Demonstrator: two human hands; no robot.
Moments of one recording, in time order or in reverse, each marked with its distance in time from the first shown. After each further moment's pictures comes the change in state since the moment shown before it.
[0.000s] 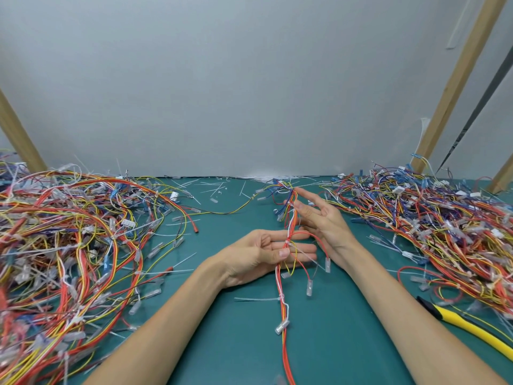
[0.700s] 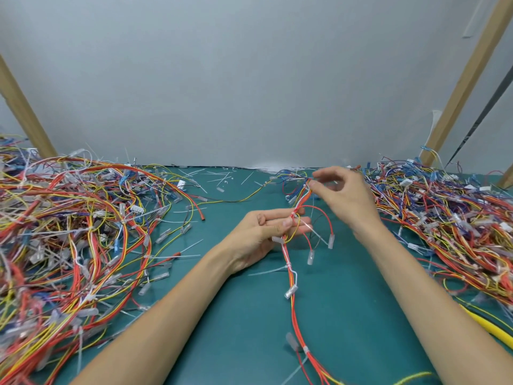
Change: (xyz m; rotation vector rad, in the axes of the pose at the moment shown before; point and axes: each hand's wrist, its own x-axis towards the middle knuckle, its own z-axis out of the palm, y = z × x) left_hand 0.003 -0.003 -0.005 -0.062 0.243 0.170; right_hand -0.003 -0.042 0.004 -0.795 0.347 -0.200
